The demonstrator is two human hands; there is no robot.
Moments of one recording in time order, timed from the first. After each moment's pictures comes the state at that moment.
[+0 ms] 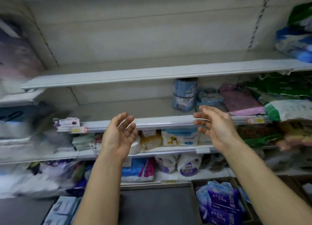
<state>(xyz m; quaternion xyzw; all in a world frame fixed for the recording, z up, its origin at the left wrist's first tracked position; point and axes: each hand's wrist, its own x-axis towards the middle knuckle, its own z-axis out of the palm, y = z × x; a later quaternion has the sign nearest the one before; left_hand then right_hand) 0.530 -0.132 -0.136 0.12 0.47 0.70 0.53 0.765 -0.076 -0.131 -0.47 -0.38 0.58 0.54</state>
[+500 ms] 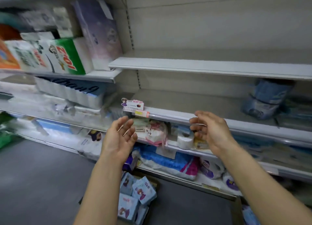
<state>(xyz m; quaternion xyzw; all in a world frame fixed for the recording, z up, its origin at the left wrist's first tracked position) 0.312 -0.239 -0.163 0.02 0.50 0.76 0.42 0.511 -0.108 -0.159 -0.42 -0.45 0.68 0.40</state>
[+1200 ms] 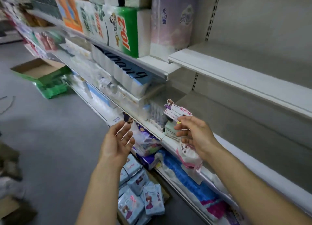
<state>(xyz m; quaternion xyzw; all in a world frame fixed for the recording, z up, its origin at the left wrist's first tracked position) 0.151 -0.207 -0.219 -0.17 0.46 0.83 0.26 0.254 -0.025 -0.198 -0.33 -0.59 0.72 0.14</state>
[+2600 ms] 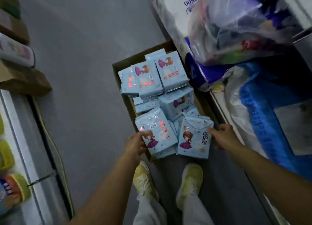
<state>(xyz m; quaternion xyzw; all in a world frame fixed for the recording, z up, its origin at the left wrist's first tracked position) 0.126 -0.310 -0.821 -0.52 0.56 0.54 0.33 0.155 -0.044 -0.827 -0.50 -0.64 0.53 -0.24</state>
